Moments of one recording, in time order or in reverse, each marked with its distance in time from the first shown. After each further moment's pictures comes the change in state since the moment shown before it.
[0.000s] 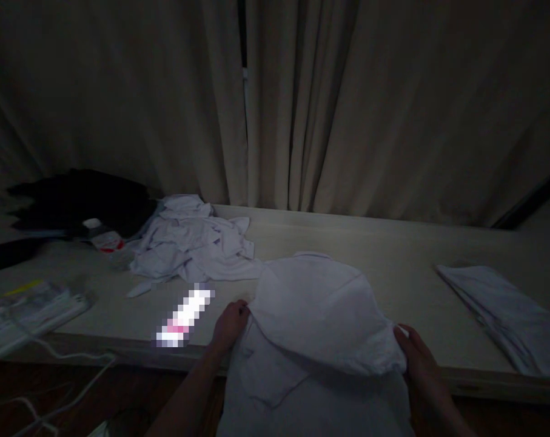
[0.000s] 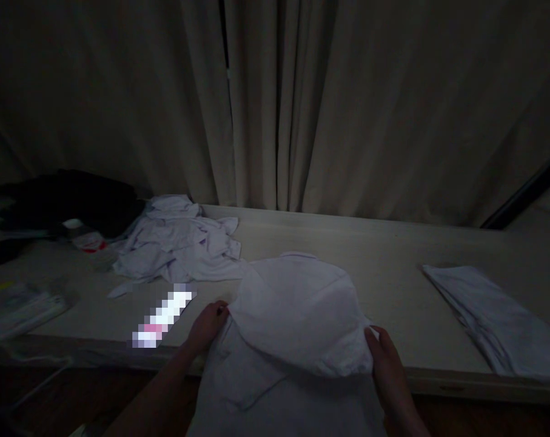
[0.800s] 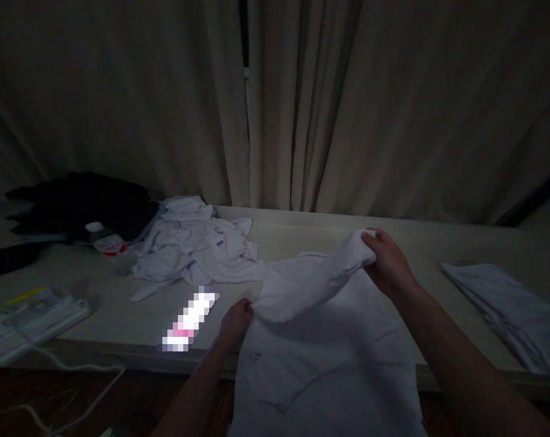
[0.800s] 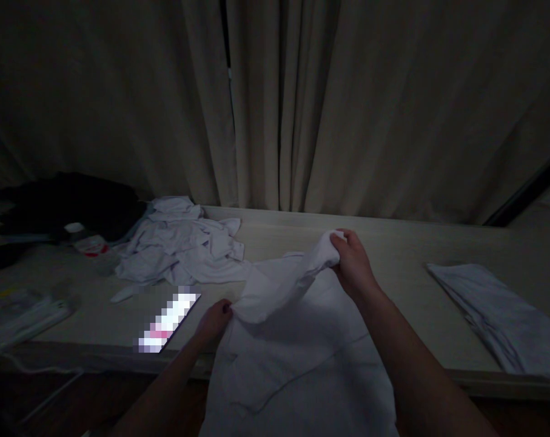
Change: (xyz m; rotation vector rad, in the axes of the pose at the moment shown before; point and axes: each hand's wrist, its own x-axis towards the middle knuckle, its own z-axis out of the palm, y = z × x) left_hand 0.024 -0.014 0.001 -0.032 -0.049 -0.052; right_hand 0.039 -0.194 0.098 0.501 -0.192 -0.188
